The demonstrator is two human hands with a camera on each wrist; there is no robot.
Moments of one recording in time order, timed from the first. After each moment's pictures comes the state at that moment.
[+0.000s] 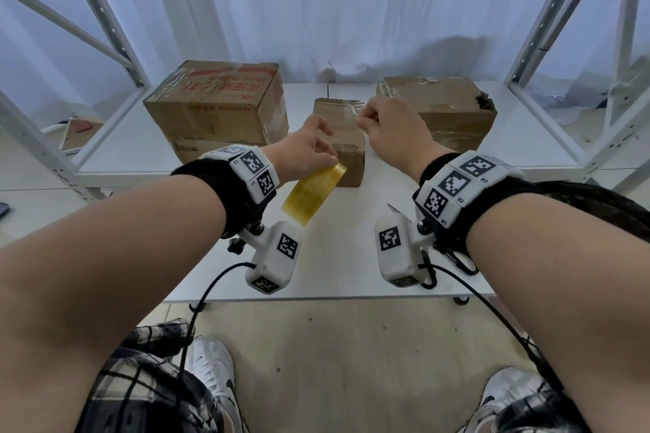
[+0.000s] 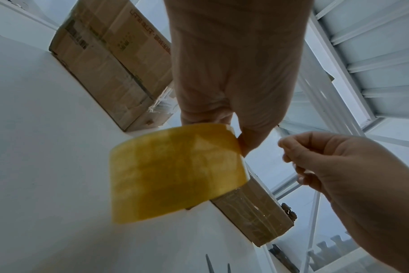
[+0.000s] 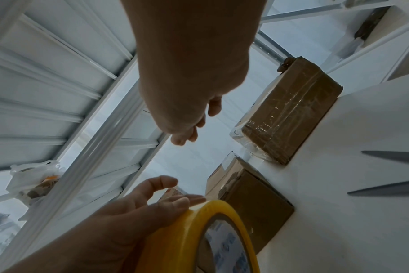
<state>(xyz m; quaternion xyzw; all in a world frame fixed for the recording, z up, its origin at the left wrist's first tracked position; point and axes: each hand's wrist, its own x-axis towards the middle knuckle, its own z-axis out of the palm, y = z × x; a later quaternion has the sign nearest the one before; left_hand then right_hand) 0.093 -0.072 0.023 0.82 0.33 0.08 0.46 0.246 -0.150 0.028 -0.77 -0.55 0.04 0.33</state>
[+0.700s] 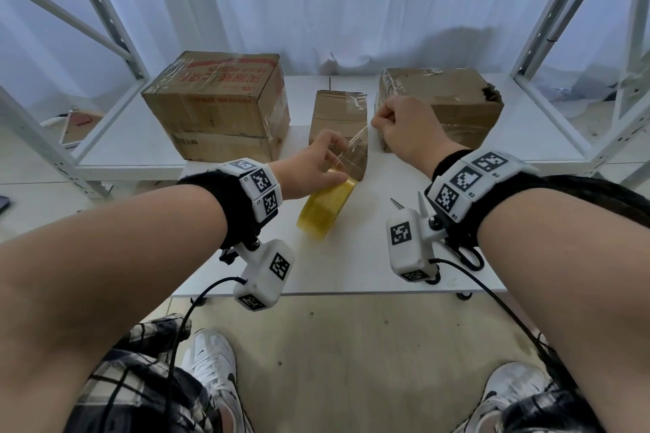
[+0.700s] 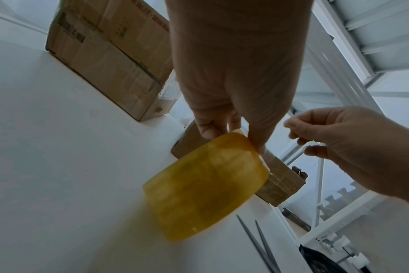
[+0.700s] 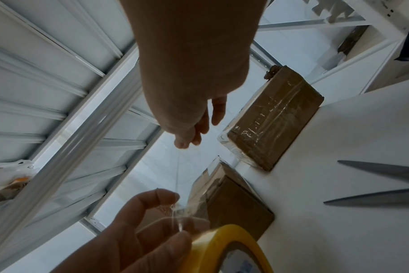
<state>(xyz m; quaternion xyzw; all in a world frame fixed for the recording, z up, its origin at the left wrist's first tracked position) 0.090 -0.082 -0.004 0.86 0.28 0.05 0.42 0.262 -0.153 0.017 -0.78 -0.53 0.06 0.33</state>
